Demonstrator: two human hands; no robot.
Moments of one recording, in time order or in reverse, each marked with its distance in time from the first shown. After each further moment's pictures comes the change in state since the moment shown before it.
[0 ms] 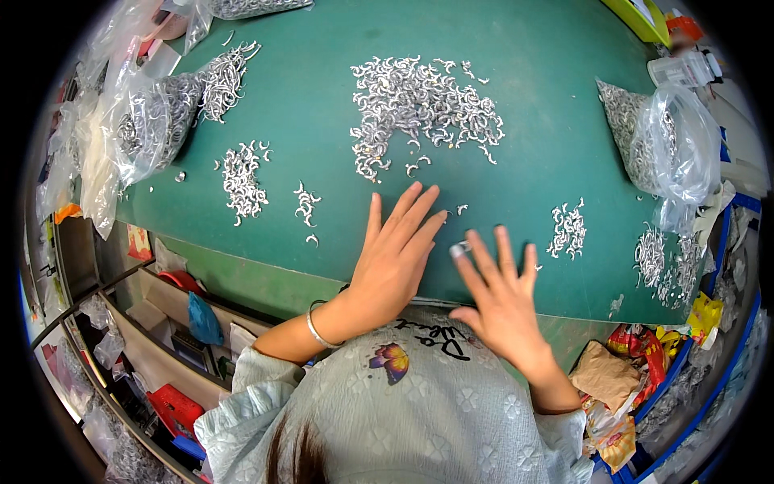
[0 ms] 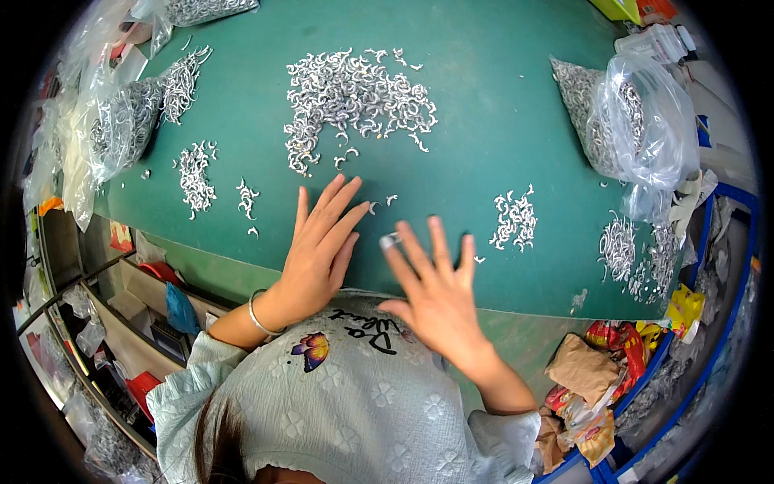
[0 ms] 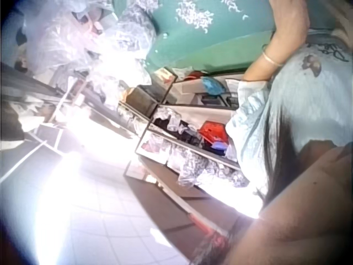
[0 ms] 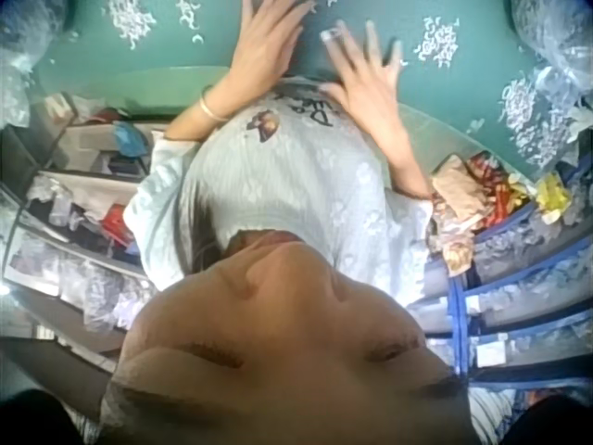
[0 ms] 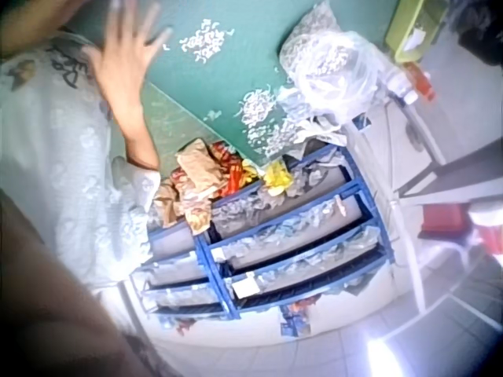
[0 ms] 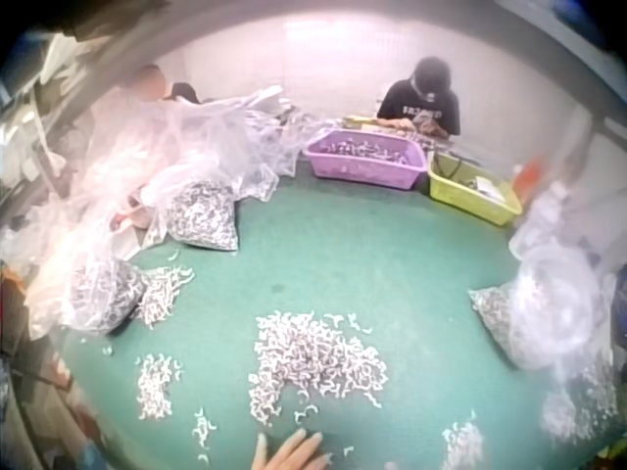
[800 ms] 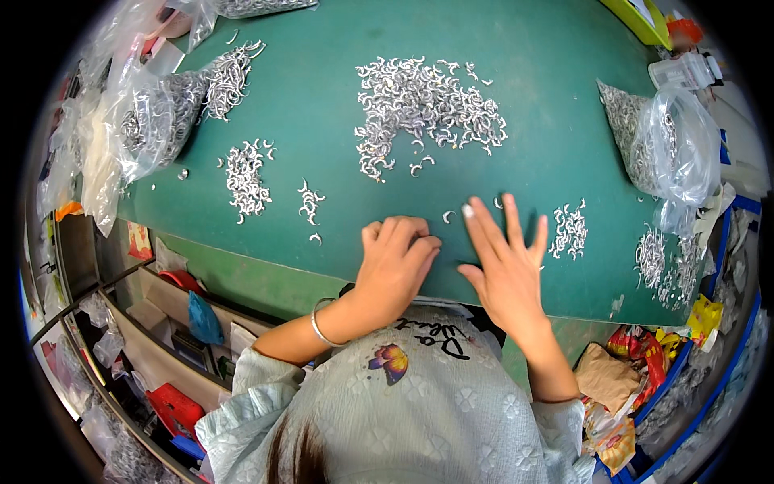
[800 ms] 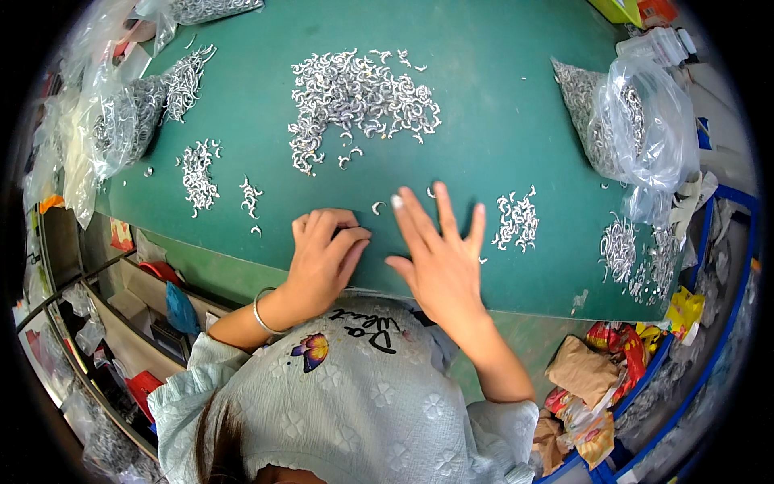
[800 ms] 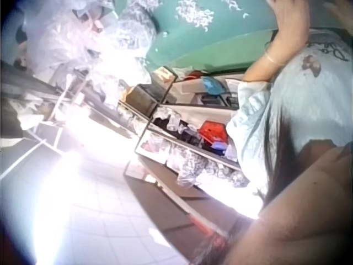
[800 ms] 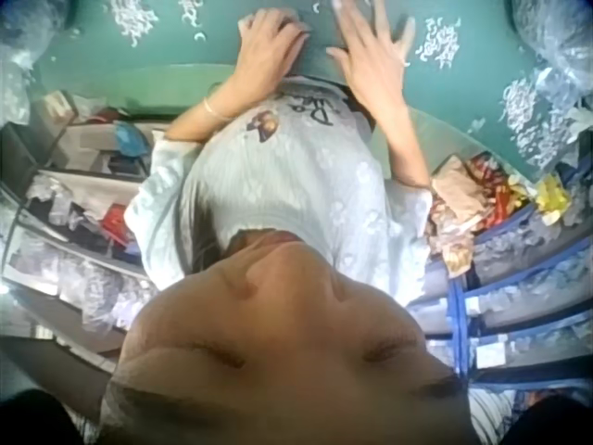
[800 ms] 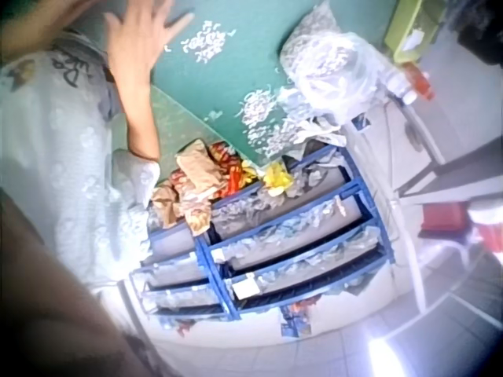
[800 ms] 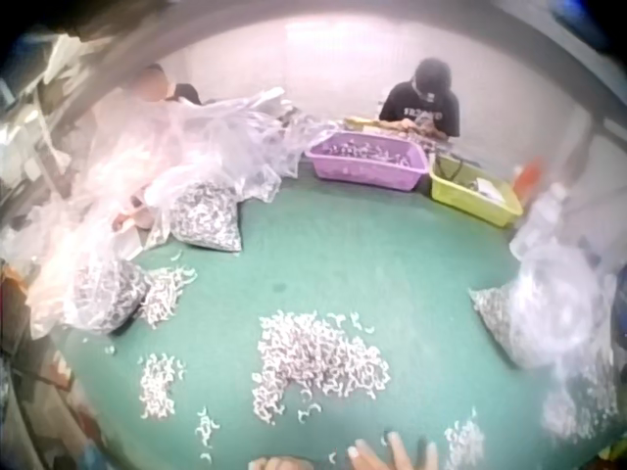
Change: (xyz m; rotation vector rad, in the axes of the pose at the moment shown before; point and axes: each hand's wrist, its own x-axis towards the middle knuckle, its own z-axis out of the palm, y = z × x) left_hand -0.011 -0.009 0.012 0.051 0.098 0.067; right_hand 0.029 0.011 -0.001 -0.091 0.121 0.070
